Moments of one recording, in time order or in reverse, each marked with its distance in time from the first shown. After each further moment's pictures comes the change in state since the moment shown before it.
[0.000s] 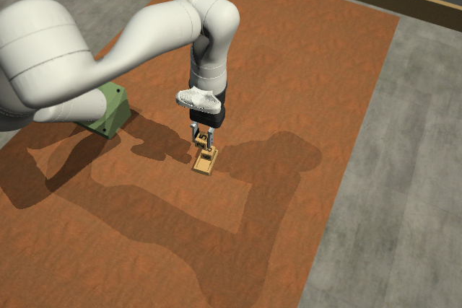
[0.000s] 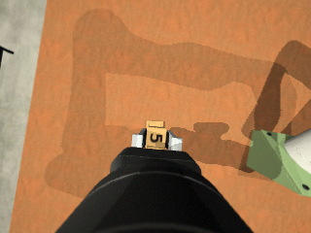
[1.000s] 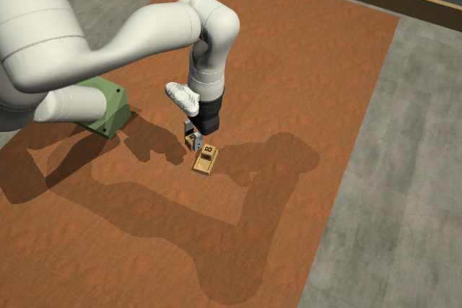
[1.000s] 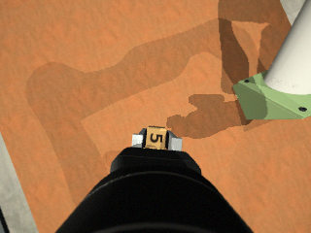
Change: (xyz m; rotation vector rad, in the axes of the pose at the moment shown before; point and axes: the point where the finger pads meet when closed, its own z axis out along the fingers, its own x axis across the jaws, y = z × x) arm 0.022 -0.007 0.008 0.033 0.026 0.561
